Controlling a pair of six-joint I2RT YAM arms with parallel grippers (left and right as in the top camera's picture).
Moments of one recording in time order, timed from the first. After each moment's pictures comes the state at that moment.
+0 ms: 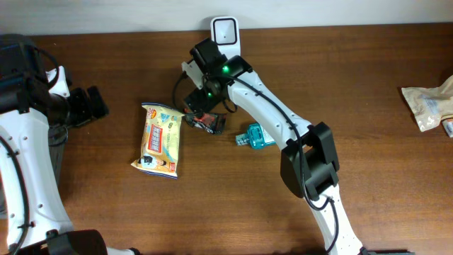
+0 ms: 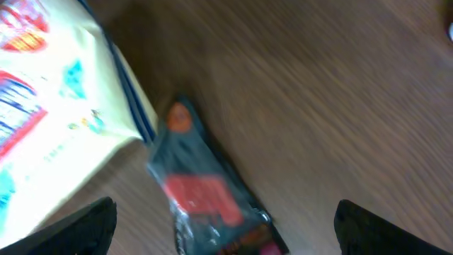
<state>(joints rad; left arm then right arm) 0.31 1.62 1.77 -1.40 0.13 -0.11 0.60 2.38 2.20 -0.98 -0.12 -0.15</state>
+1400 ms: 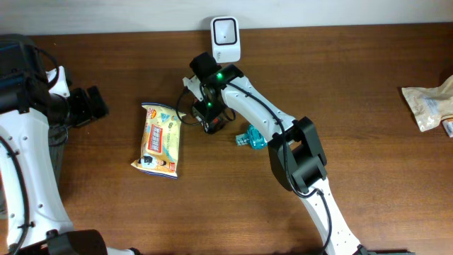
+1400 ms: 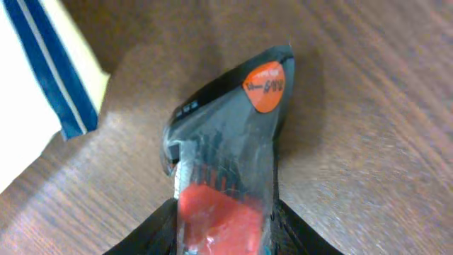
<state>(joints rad) 0.31 1.62 1.77 -1.40 0.13 -0.11 0.60 2.51 2.23 -1.00 -0.15 -0.16</state>
